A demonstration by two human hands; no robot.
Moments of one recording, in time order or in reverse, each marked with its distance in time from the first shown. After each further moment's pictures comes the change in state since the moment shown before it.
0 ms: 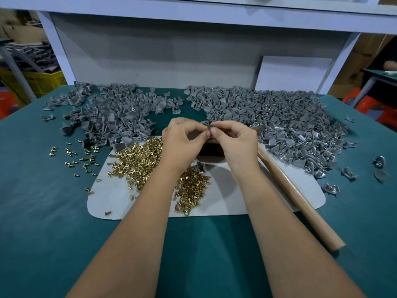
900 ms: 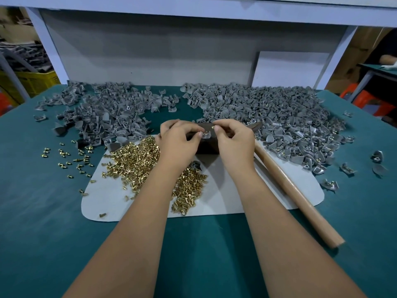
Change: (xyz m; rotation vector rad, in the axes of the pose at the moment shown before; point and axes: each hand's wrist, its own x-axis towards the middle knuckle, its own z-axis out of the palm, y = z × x) left_hand 0.005 -0.012 0.011 0.276 -0.015 -0.106; right_hand 0.009 0.014 -0.002 -0.334 0.138 -0.141
